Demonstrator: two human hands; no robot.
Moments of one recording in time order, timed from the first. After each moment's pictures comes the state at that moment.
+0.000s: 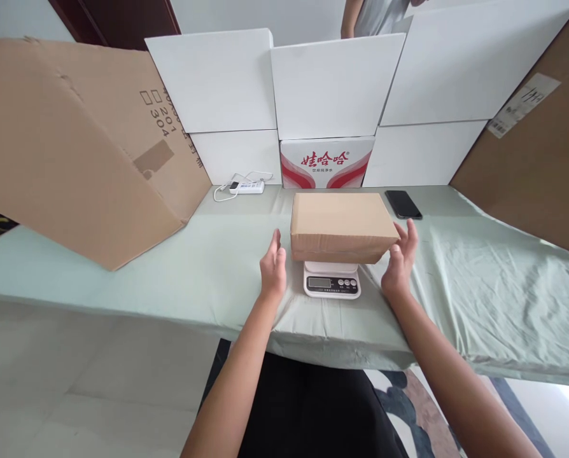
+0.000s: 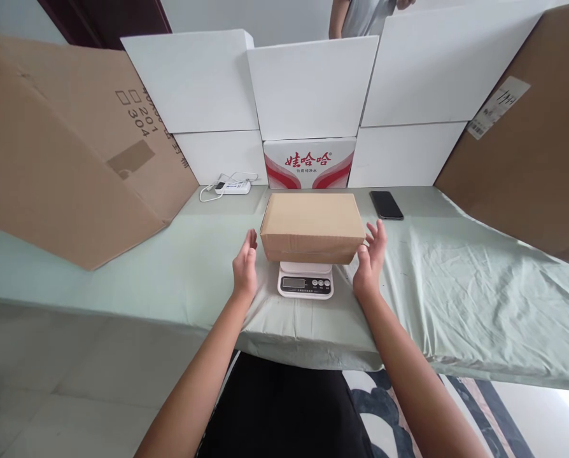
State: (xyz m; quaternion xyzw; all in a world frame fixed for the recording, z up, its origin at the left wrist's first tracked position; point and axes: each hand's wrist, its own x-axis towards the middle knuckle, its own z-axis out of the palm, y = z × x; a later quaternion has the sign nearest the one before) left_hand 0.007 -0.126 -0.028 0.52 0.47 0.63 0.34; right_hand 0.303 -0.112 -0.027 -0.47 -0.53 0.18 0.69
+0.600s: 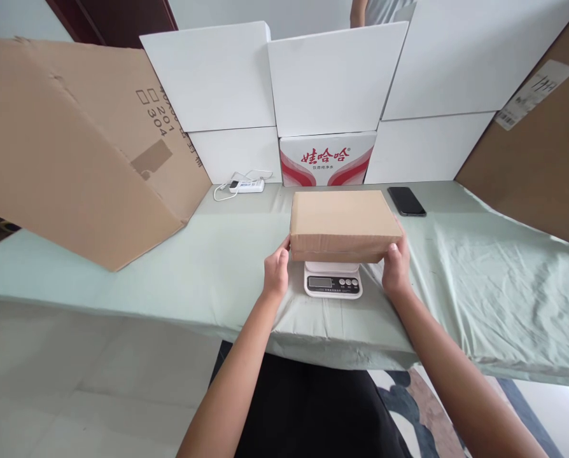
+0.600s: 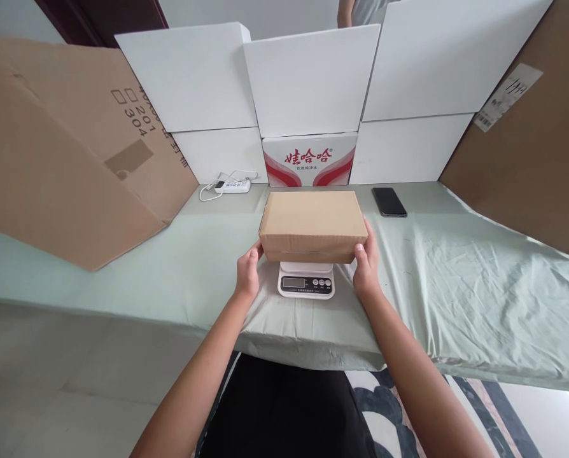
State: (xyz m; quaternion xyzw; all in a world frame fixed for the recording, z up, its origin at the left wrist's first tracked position) left_hand 0.006 -0.126 -0.029 0.55 0.43 0.61 0.37; right_hand 0.303 -0.108 -0.029 -0.43 -0.57 0.23 0.66
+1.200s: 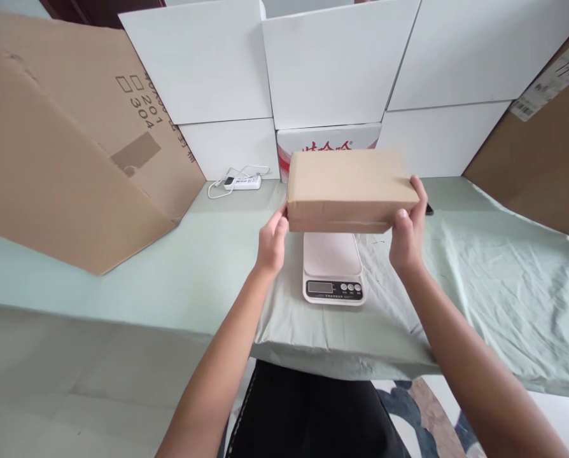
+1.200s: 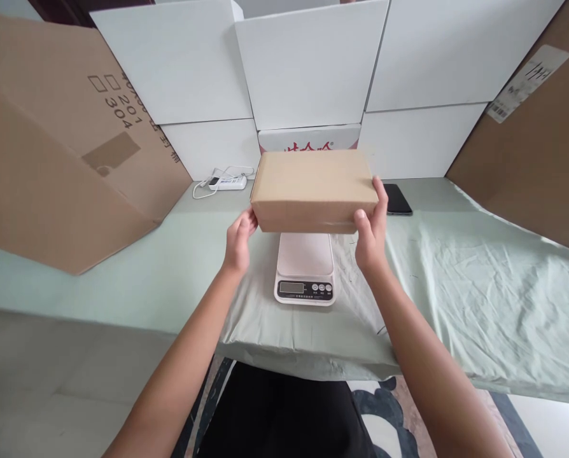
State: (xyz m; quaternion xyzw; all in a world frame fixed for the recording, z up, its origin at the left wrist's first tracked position) left_hand 0.005 -0.077 0.034 0.60 0.41 0.59 0.35; right_hand 0.304 -0.060 0.028 -0.42 -0.62 0.15 0.65
